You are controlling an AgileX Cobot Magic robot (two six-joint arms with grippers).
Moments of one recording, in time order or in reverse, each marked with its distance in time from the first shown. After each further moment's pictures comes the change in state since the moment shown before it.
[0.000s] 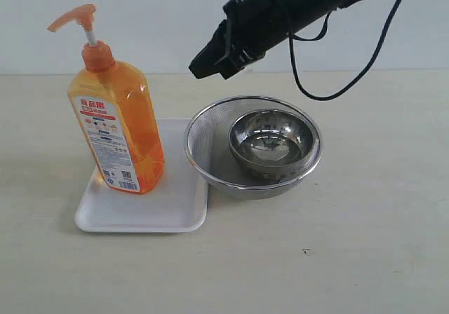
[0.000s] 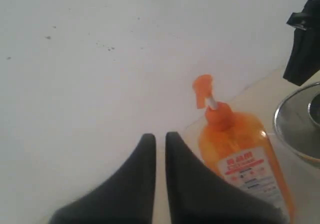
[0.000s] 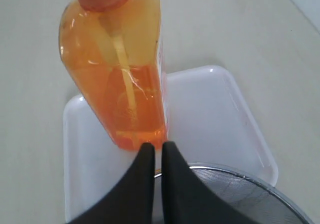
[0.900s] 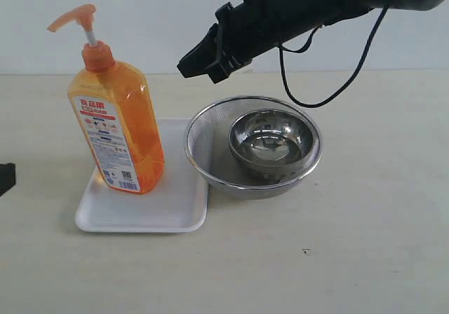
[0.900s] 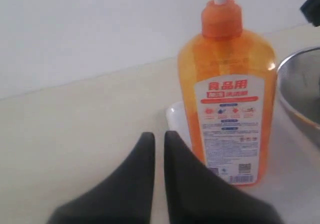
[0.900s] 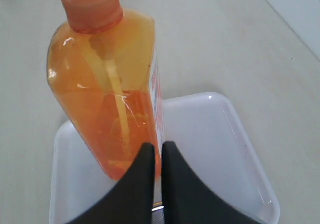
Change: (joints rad) left arm 0.000 0.312 0.281 0.713 0.021 -1.188; right arm 0.000 0.052 0.000 0.158 -0.026 -0.158
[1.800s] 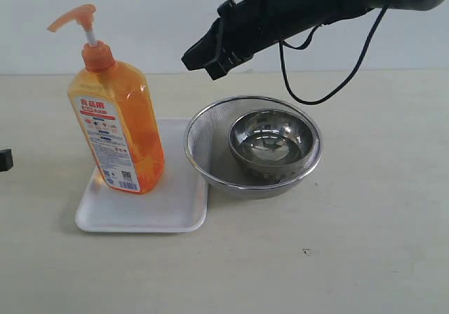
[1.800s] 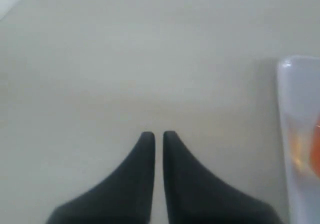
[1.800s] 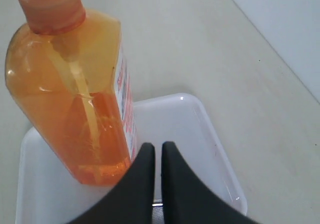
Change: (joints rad) left arm 0.277 0.350 -0.025 0.081 0.076 -0.356; right arm 0.000 0.000 0.000 0.000 -0.089 -0.019
